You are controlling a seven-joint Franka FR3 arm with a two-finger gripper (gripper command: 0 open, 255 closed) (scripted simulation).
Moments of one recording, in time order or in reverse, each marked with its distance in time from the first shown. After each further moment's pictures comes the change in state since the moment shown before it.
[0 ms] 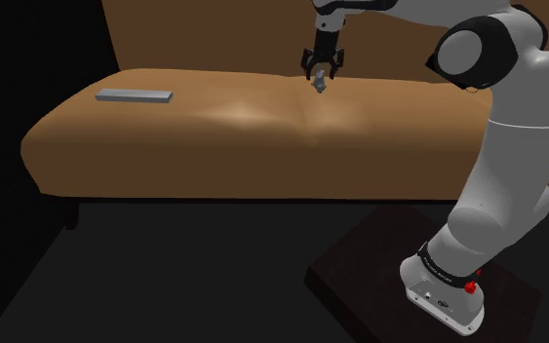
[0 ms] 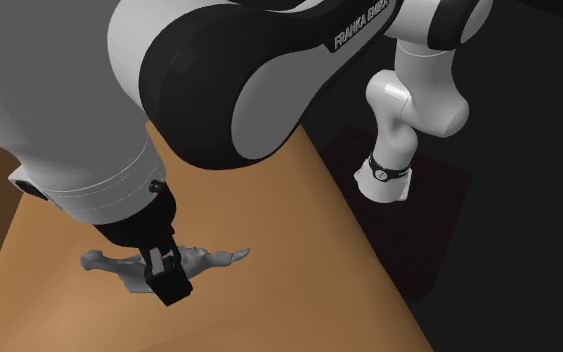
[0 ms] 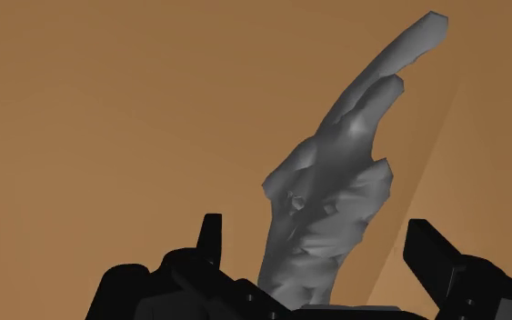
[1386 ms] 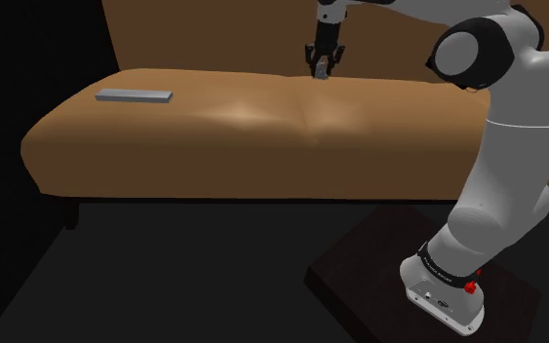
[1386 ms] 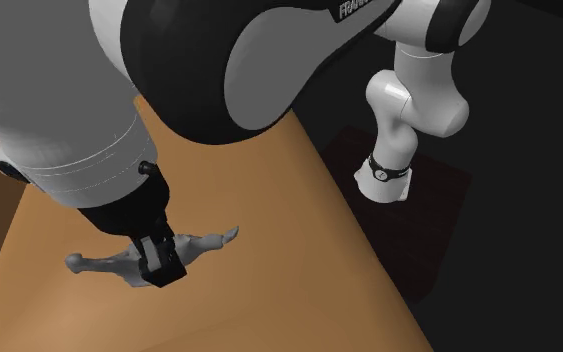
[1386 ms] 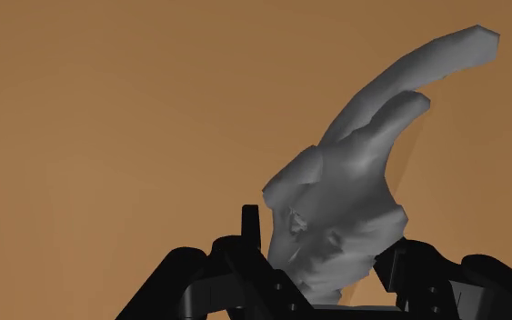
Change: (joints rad) arm -0.001 0.014 0.000 0.082 0.000 -0.066 0.000
